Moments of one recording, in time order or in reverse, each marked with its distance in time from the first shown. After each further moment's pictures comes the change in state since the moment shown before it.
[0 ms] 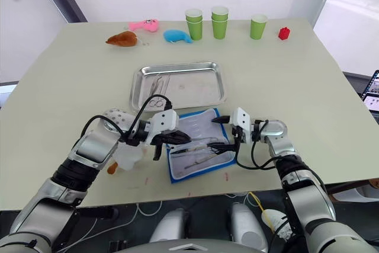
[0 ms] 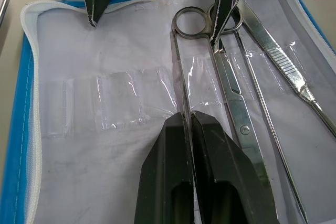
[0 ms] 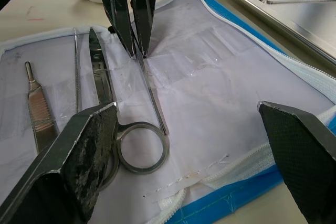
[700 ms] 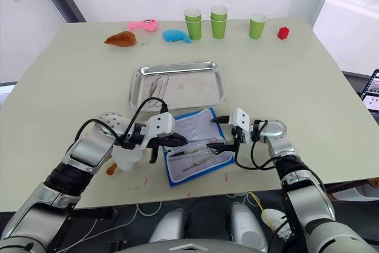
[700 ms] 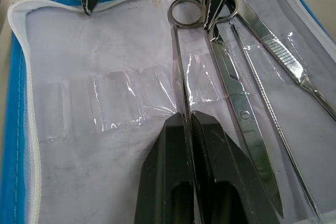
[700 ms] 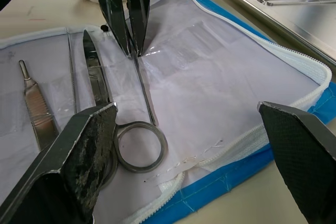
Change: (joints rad) left arm 0.042 0.037 0.005 -0.003 -0.020 -0.062 0.025; right arm 0.000 0.003 0.002 0.000 0.000 -0.020 0.018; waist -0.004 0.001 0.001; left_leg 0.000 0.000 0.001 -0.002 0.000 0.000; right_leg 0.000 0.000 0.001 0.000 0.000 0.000
